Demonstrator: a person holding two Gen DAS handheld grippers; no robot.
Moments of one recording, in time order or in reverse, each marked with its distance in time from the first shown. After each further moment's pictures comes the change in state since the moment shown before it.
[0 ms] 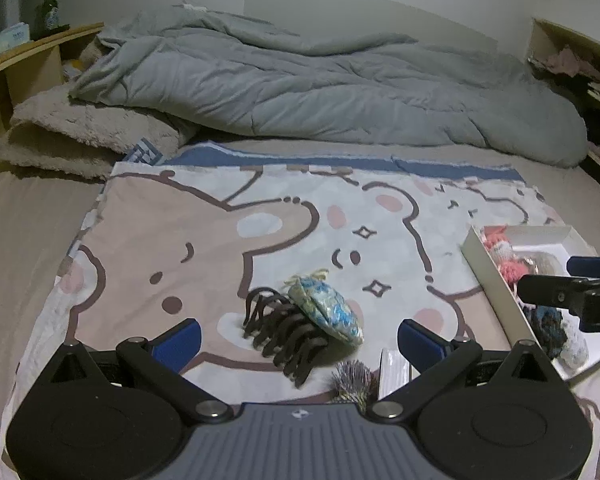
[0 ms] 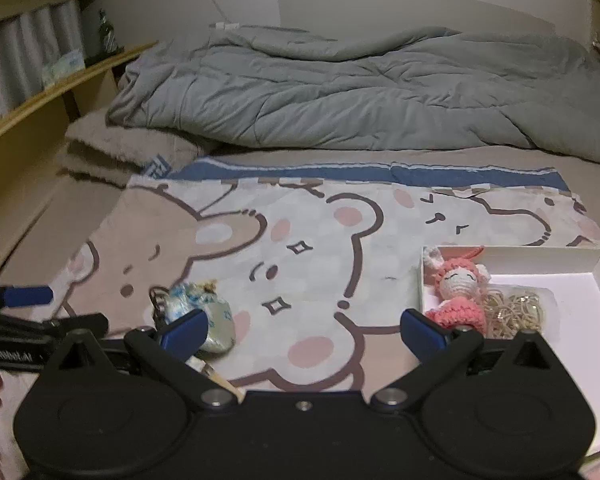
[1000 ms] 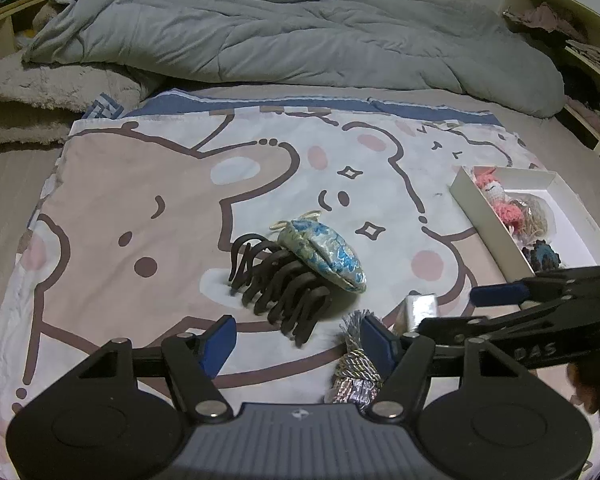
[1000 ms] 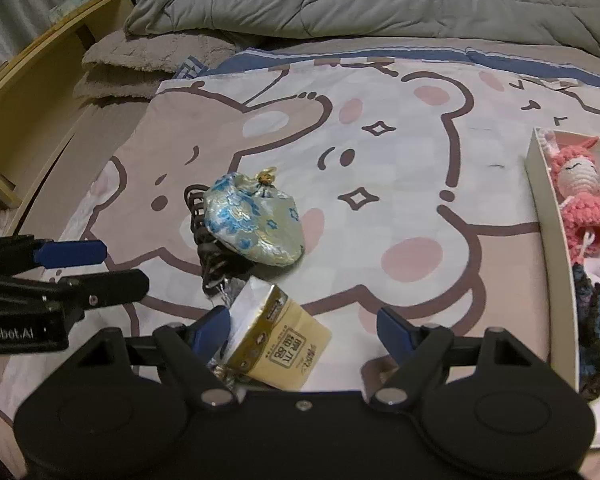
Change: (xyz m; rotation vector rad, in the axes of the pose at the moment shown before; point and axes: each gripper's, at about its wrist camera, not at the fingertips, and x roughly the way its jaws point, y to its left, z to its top) left arm 0.036 0.021 -0.012 0.055 0.148 -0.102; right arm 0.084 0.041 -0.040 0.056 0.267 0.160
